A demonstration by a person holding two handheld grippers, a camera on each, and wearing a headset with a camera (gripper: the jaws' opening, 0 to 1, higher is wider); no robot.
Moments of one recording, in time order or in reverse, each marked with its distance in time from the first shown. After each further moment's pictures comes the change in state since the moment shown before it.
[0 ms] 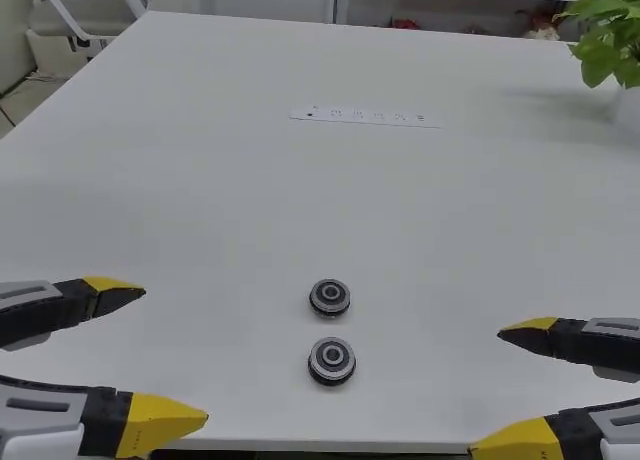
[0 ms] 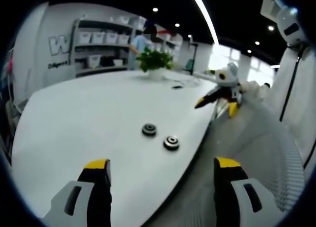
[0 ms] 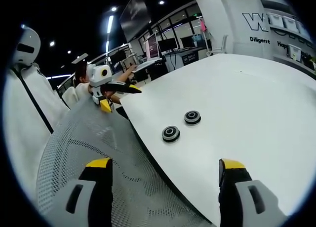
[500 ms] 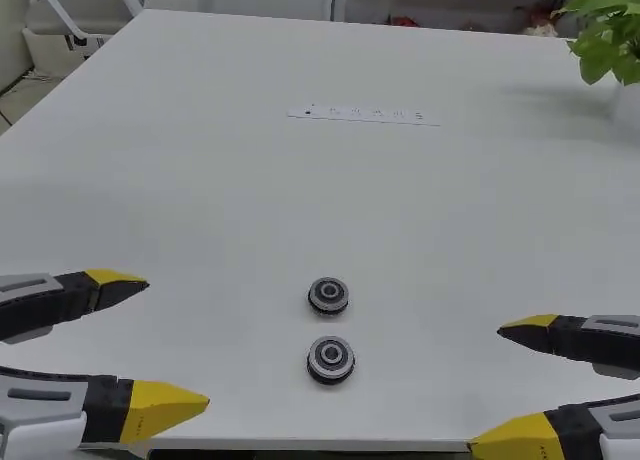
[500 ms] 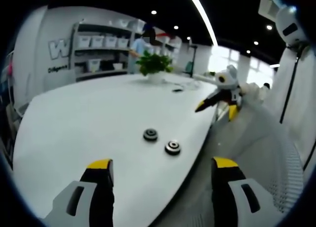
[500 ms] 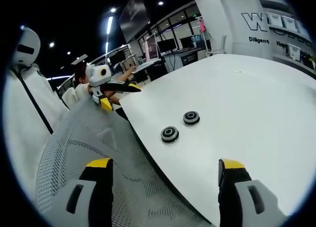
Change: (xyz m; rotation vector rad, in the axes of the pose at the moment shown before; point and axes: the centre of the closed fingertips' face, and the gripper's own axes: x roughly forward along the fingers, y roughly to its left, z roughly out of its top) left arm -0.001 0.002 0.012 0.019 -0.044 0.006; right arm 0.000 -0.002 0.000 0.005 -0.009 -0.003
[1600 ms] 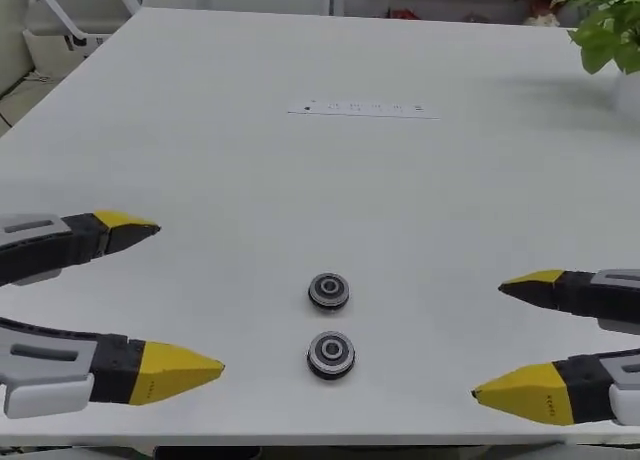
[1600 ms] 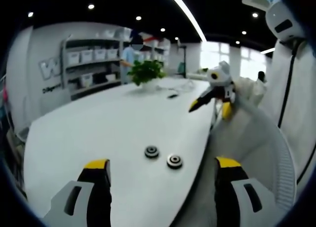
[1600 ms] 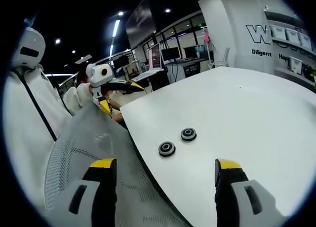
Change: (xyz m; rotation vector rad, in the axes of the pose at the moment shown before) left arm 0.005 -0.005 0.040 0.156 -0.017 -0.017; right arm -0.011 -0.003 0.036 -0.077 -0.077 -0.006
